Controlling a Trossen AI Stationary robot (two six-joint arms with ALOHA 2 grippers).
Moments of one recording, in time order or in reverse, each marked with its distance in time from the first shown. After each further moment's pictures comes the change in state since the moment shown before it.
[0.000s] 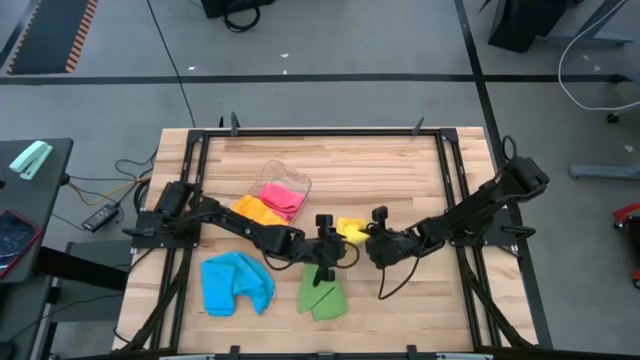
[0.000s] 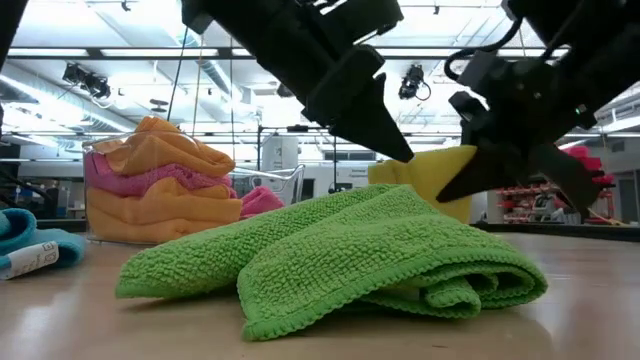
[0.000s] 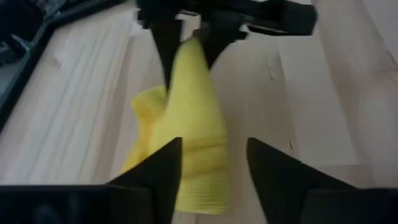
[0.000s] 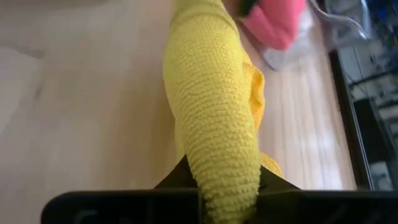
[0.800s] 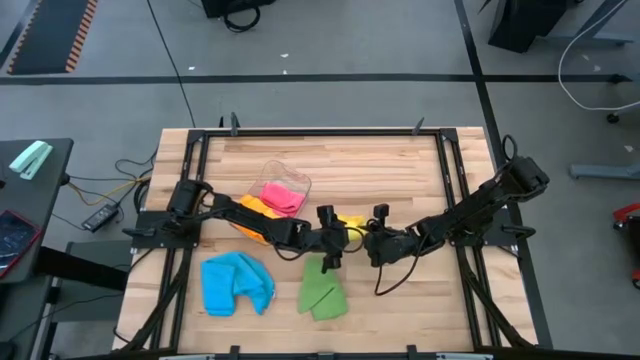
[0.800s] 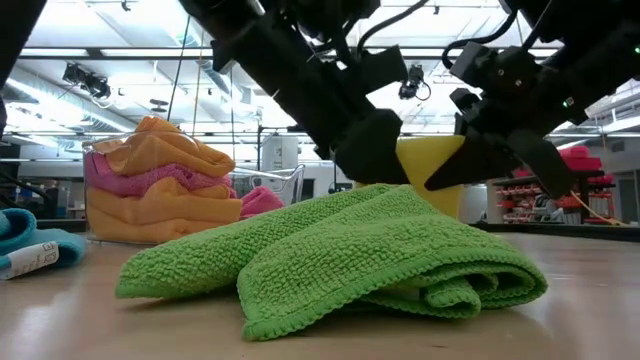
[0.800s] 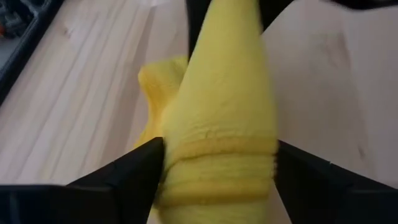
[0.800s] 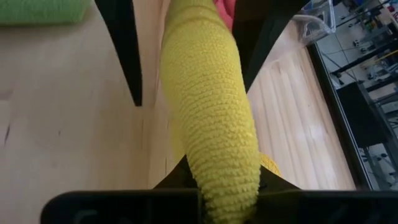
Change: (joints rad) left arm 0.085 0.077 0.002 0.050 -0.001 -0.033; right arm -0.007 -0.007 0.001 0.051 0.052 0.077
